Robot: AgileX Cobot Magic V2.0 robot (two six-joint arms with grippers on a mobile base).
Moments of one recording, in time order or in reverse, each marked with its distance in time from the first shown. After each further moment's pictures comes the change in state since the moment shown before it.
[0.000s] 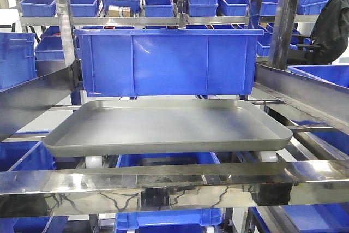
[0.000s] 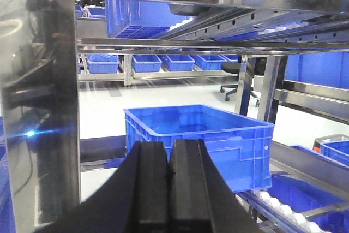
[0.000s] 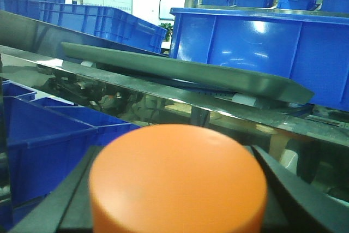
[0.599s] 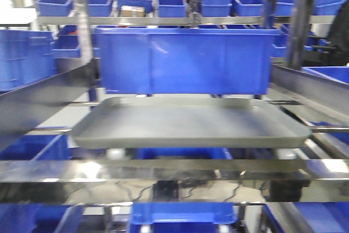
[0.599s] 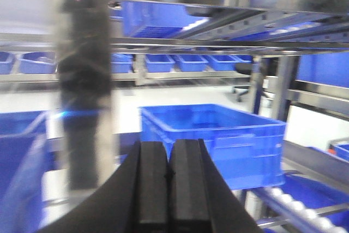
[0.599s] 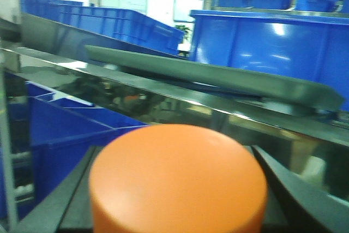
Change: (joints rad) left arm 0.000 0.000 0.000 0.000 0.000 0.000; right arm 0.000 0.000 0.000 0.000 -0.001 0.000
